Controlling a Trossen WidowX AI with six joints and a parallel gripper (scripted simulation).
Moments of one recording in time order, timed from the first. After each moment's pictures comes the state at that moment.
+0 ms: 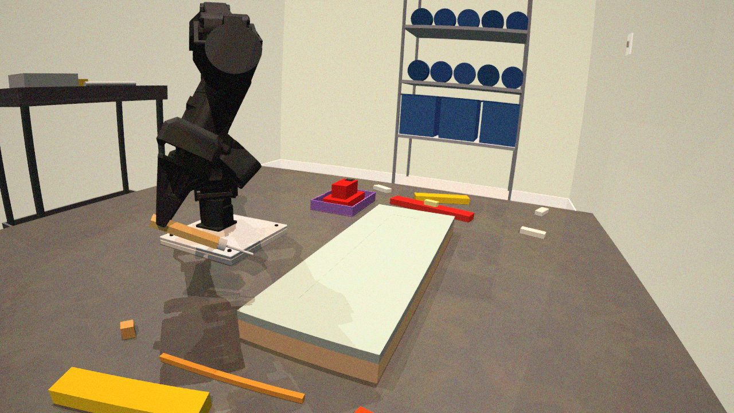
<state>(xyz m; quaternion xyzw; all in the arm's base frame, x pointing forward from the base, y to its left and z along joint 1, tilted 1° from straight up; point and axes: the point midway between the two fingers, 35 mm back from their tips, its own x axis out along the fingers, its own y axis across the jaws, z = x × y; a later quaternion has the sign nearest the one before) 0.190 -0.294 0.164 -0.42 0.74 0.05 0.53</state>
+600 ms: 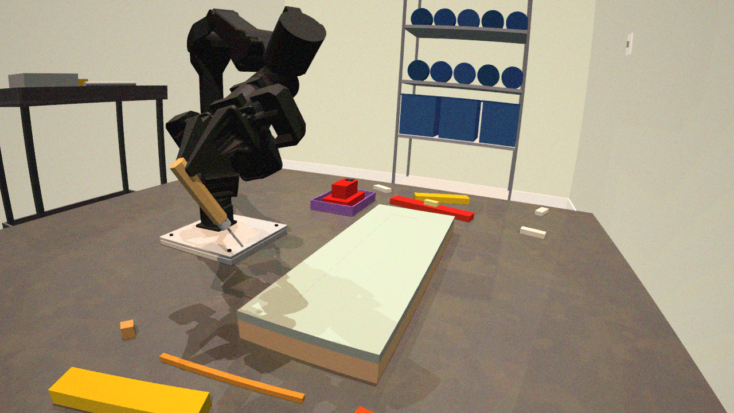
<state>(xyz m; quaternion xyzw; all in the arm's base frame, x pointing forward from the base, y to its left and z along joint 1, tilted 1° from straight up) 0.238 -0.291 0.218 -0.65 0.71 0.07 0.26</state>
